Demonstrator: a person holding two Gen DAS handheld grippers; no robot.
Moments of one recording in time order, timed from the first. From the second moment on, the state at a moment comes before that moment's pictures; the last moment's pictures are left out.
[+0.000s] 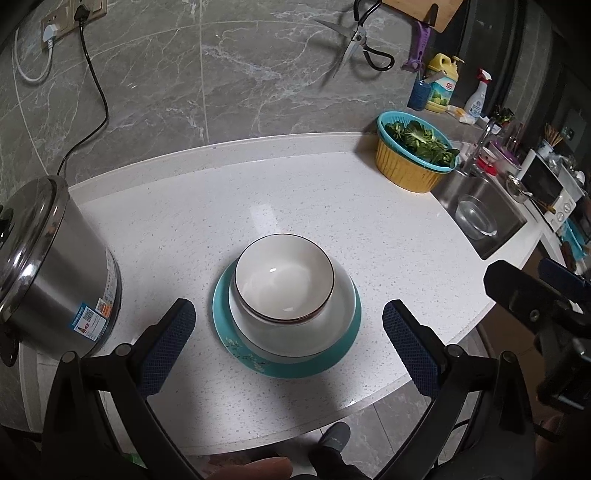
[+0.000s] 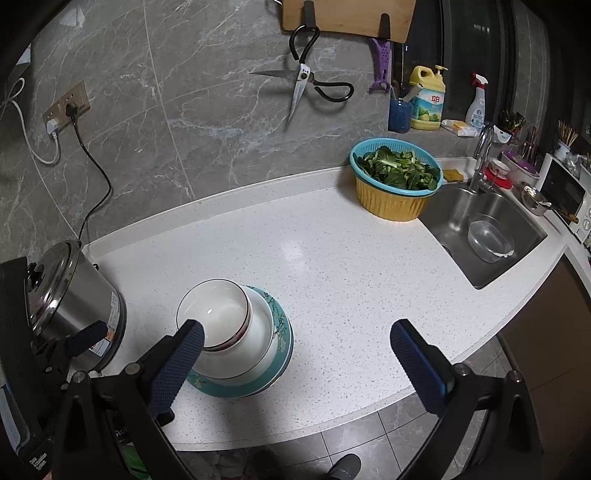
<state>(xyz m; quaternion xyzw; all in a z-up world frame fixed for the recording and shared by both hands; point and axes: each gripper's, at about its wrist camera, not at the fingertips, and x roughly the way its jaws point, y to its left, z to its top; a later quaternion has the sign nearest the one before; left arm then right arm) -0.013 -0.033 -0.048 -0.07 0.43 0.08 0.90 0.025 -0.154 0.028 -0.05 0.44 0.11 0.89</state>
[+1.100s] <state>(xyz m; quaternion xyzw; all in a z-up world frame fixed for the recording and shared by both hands) -0.015 -0.028 -0.045 -0.06 0.43 0.10 0.90 0.027 -0.158 0.023 -0.04 0.44 0.09 0.89</state>
